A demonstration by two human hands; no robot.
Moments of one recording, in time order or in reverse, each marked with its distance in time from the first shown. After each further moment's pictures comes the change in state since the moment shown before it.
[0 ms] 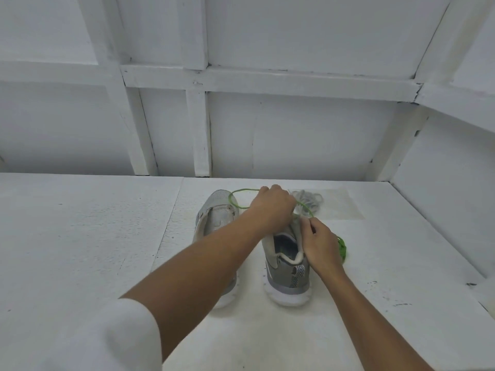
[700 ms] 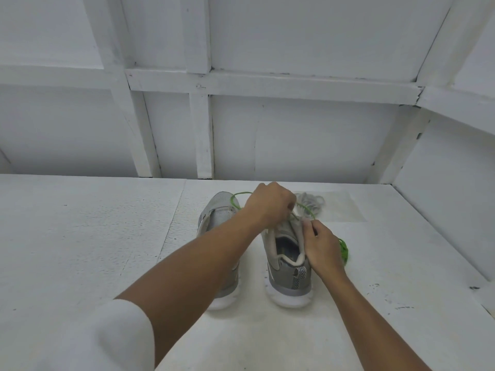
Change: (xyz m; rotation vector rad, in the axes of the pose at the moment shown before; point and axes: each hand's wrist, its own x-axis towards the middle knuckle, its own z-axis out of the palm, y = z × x) left_hand -0.003 -0.014 -0.006 -0.217 0.129 -0.018; right_hand 0.000 0.000 0.001 0.023 0.003 0.003
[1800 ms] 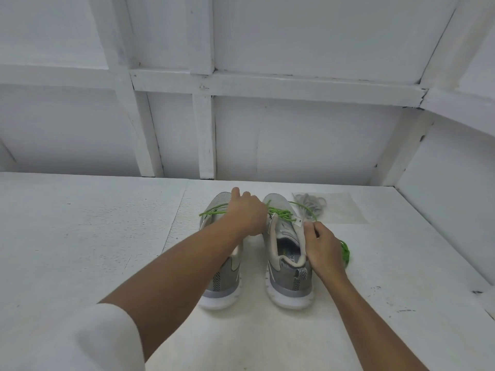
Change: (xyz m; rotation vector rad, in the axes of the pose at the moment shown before) left_hand -0.028 -0.016 -0.004 0.400 -0.375 -0.224; right_hand 0.000 0.004 0.001 0.017 0.005 -0.007
